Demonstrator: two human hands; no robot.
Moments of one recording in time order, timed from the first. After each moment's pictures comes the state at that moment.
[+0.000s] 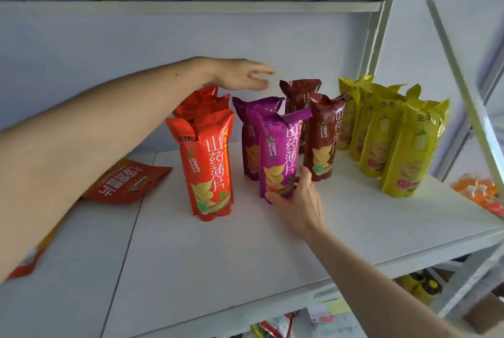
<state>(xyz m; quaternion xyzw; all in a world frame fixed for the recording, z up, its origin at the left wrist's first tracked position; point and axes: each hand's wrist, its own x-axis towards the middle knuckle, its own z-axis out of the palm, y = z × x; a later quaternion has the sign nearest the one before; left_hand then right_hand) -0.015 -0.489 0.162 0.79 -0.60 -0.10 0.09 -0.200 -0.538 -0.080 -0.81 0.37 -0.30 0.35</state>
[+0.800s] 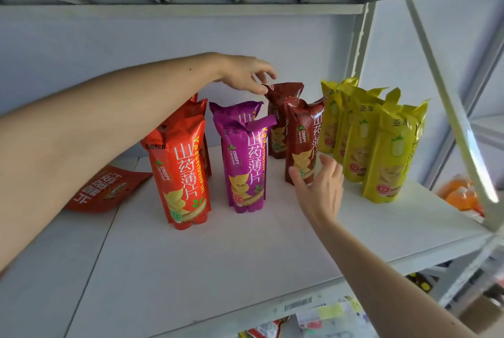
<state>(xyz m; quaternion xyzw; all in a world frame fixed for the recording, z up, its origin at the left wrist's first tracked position) -0.035 -0.551 0.172 0.79 -0.60 -0.06 0.06 -0.231 -0.597 -0.060 -0.75 0.43 -0.44 0.25</state>
